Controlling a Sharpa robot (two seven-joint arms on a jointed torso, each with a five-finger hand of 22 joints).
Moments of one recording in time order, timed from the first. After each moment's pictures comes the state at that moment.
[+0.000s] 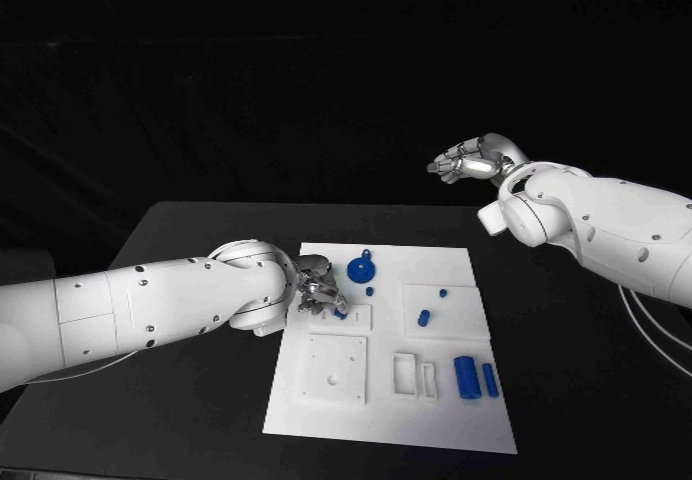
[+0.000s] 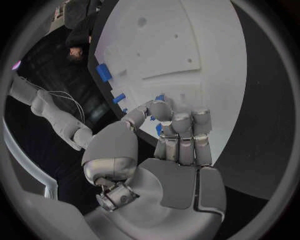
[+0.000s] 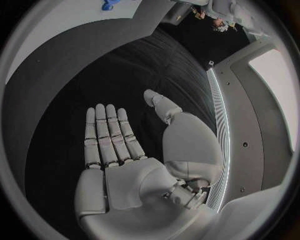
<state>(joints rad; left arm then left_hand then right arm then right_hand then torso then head) 1.39 -0.67 -0.24 1.47 -1.00 -0.04 -0.42 0.84 0.02 0.63 -0.23 0.36 1.08 0.08 0.39 0.56 1.45 -0.10 0.84 0.65 1.22 -0.16 1.31 0.71 0.08 1.00 -0.16 1.06 1.31 1.39 -0.60 0.01 1.04 -0.66 -0.33 0.04 1.01 -0.20 0.53 -0.21 0.32 0.78 0.20 0.28 0.43 0.84 0.18 0.44 0.13 0.77 0.18 0.44 0.49 0.21 0.59 0.22 0.26 1.08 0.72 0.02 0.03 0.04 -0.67</state>
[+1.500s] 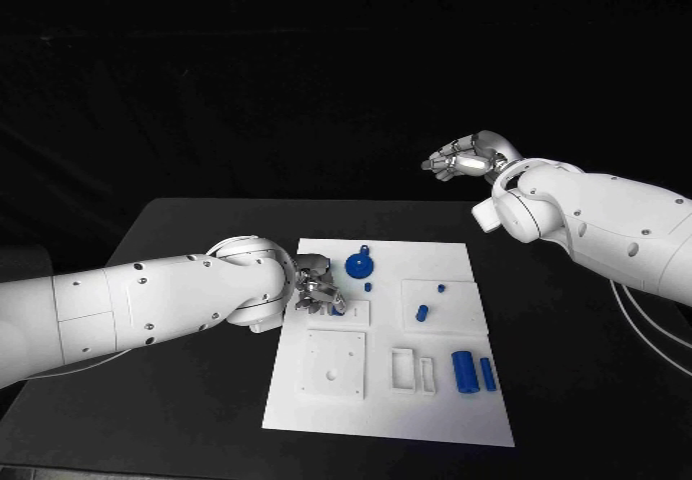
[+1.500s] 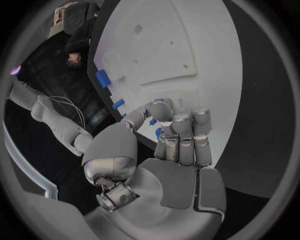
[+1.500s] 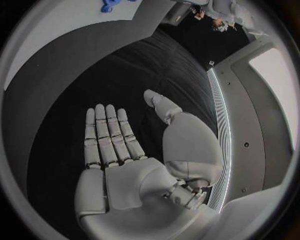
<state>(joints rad) 1.38 -0.66 -0.24 1.46 -1.03 0.01 -0.43 0.81 0.03 0.64 -0.24 0.40 1.08 0.08 0.38 0.75 1.45 -0.10 0.87 0.64 1.22 -0.16 1.34 0.69 0.07 1.00 -0.16 1.06 1.31 1.38 -0.59 0.01 1.02 -0.66 -0.33 0.03 1.01 -0.20 0.53 -0.20 0.33 0.77 0.20 0.28 0.42 0.84 0.18 0.43 0.11 0.77 0.19 0.44 0.47 0.21 0.58 0.23 0.24 1.08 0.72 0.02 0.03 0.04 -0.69</state>
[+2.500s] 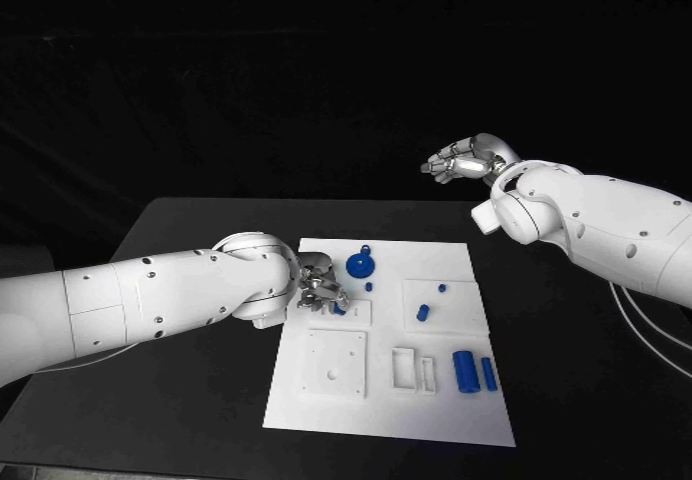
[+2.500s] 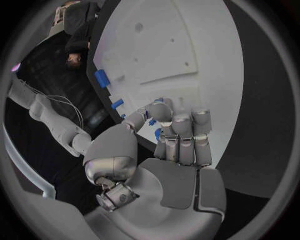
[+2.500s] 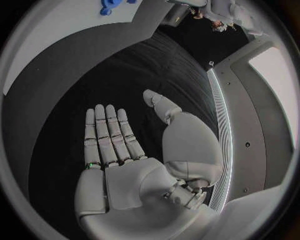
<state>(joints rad) 1.39 -0.63 -0.24 1.43 -1.02 0.04 -0.44 0.77 0.07 0.63 -0.24 0.40 1.08 0.08 0.38 0.76 1.45 -0.10 0.88 0.63 1.22 -0.16 1.34 0.68 0.07 1.00 -0.16 1.06 1.31 1.38 -0.58 0.01 1.02 -0.66 -0.32 0.03 1.02 -0.20 0.53 -0.20 0.34 0.76 0.20 0.28 0.42 0.84 0.18 0.43 0.10 0.76 0.19 0.44 0.45 0.21 0.58 0.23 0.23 1.08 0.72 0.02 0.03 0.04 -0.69</state>
